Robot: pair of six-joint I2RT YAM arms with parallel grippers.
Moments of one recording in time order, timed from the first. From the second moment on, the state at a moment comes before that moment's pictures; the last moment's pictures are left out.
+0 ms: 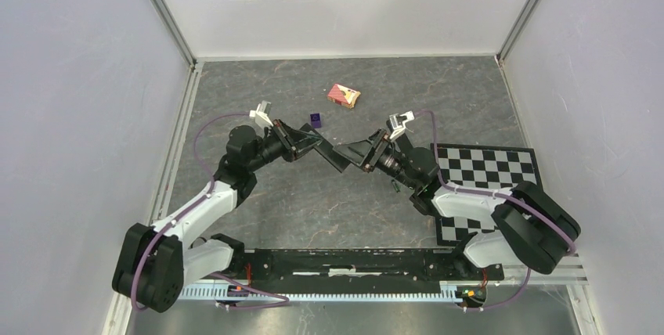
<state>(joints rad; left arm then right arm) -0.37 1.11 0.51 0.46 0.53 -1.21 0.75 1.36 0.44 1.03 -0.24 1.19</state>
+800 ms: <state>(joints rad) -0.37 1.08 0.53 0.65 0.55 -1.36 0.75 1.43 0.48 1.20 -0.28 1.34</state>
